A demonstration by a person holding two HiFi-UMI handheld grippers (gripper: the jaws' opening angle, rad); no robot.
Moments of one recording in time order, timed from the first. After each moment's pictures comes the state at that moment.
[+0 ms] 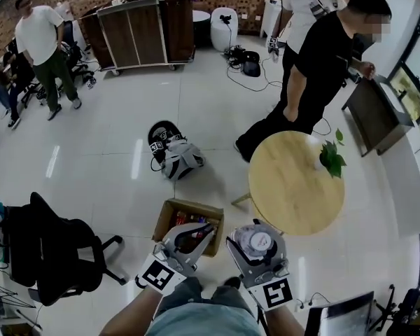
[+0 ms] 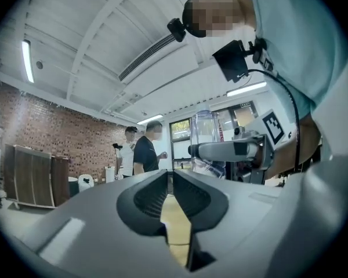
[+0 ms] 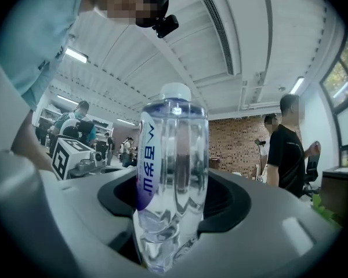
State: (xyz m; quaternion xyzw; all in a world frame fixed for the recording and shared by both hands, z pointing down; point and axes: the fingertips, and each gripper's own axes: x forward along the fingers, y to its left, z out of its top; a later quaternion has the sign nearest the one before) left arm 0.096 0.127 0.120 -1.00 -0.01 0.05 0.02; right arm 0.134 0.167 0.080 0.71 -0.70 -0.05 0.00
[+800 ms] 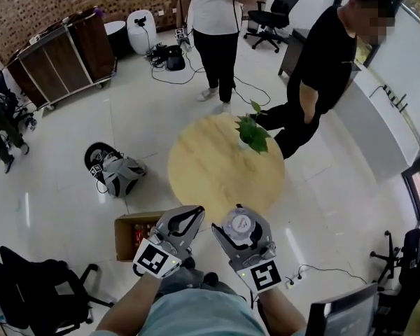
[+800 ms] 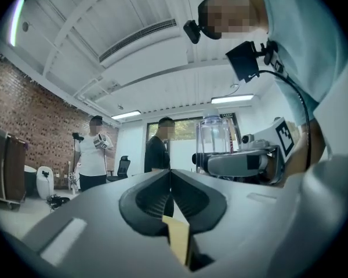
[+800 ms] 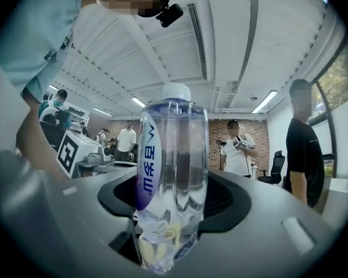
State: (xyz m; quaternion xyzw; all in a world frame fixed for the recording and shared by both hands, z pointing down) left arm 0.319 0.261 0.119 -0.99 -0.14 0.07 -0.01; right arm 0.327 0.308 0.090 0.79 -0.61 -0.06 0.02
